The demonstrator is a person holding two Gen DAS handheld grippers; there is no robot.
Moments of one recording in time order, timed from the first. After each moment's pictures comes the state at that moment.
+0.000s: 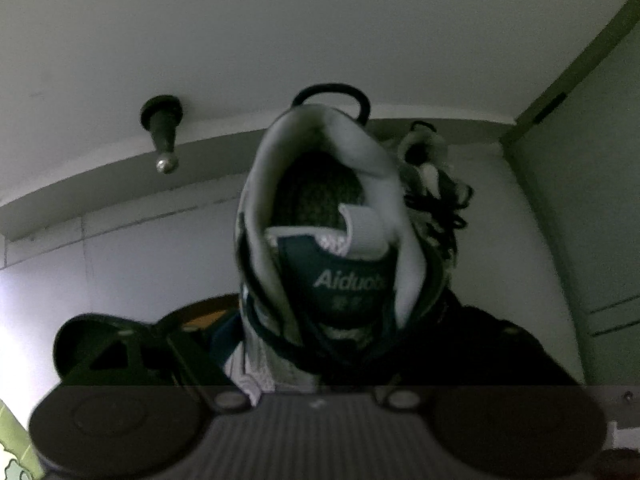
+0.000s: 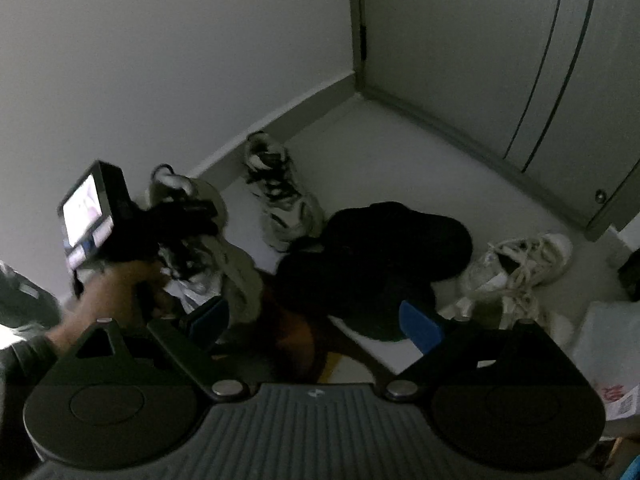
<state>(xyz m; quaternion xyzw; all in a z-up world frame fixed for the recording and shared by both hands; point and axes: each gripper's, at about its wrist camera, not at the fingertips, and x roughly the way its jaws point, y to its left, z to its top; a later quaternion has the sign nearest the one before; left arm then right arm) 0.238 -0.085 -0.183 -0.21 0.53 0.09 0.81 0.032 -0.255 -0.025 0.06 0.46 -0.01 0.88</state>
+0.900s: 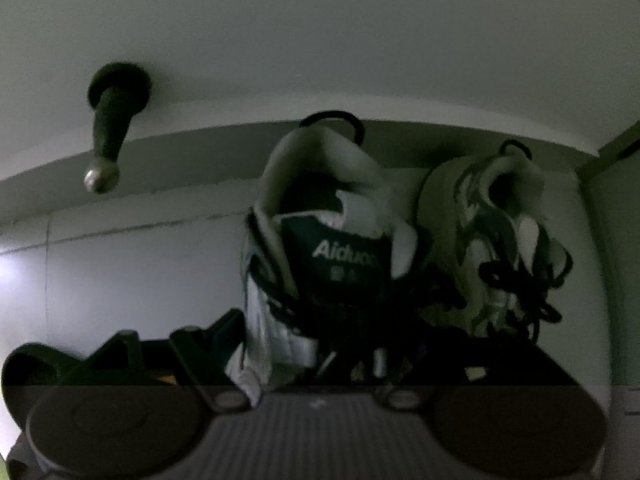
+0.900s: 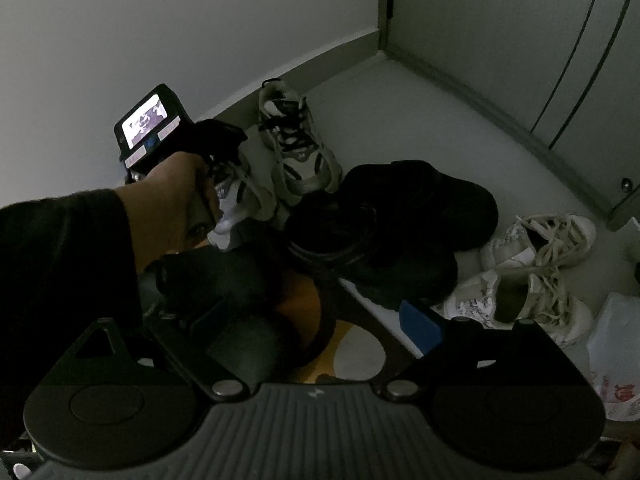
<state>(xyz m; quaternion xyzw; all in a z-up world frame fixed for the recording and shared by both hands) 0.319 -0.075 -0.256 -0.22 0.55 0.17 0.79 0.035 -0.231 -0.066 0.04 0.50 0.02 0.86</state>
